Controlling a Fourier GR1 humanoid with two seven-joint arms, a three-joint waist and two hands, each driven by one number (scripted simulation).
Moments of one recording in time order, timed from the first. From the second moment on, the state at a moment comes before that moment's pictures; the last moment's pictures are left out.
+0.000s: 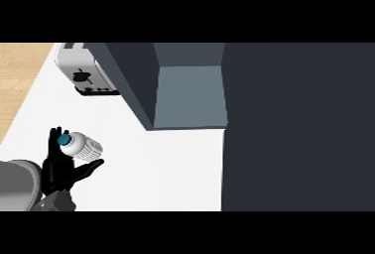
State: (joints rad) left arm -0.26 0.16 0.47 -0.62 0.24 -0.19 -0.67; right arm 1.15 -0.14 -0.10 -2.43 -0.21 0.58 -0.48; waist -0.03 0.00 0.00
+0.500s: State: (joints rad) left arm -0.34 0.19 0.51 -0.46 0.30 -0.33 -0.75; right arm 1.16 -0.14 -0.11 -2.43 -0.21 0.58 -0.49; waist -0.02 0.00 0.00
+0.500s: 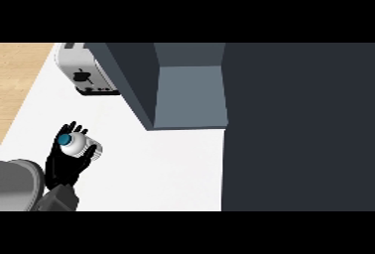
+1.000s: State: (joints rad) left arm -0.38 0.18 0.50 -0.42 0.31 -0.32 -0.81; right arm 1.16 -0.14 -0.13 -2.42 -0.22 0.59 -0.49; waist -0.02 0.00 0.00
